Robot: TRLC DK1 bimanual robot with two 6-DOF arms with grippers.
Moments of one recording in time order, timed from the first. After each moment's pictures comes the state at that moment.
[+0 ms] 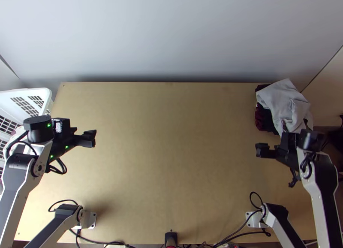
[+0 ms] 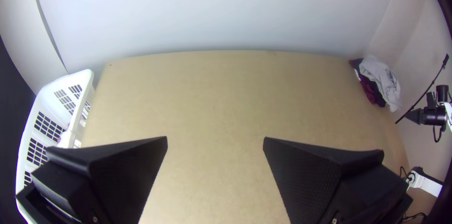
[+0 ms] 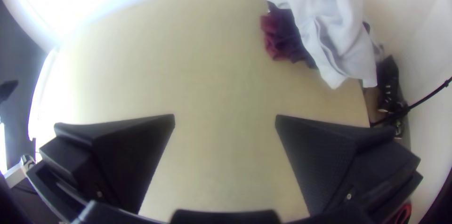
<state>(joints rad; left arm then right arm) -0.04 0.87 1.01 -0.78 0.09 -0.01 -0.15 0.83 0.81 -0.86 -0.21 -0.03</state>
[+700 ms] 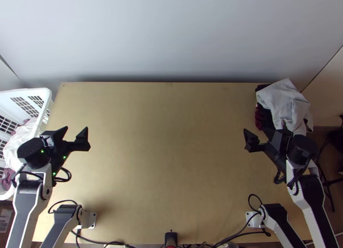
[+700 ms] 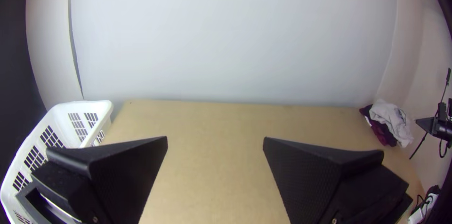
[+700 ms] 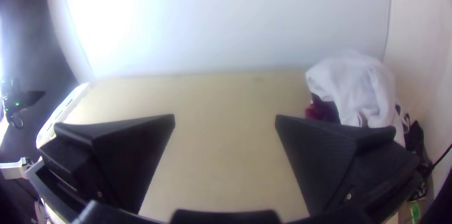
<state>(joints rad) 0.04 0.62 0.65 -0.30 0.07 -0.05 0.07 0.69 0.62 -0.27 -0.20 0.13</state>
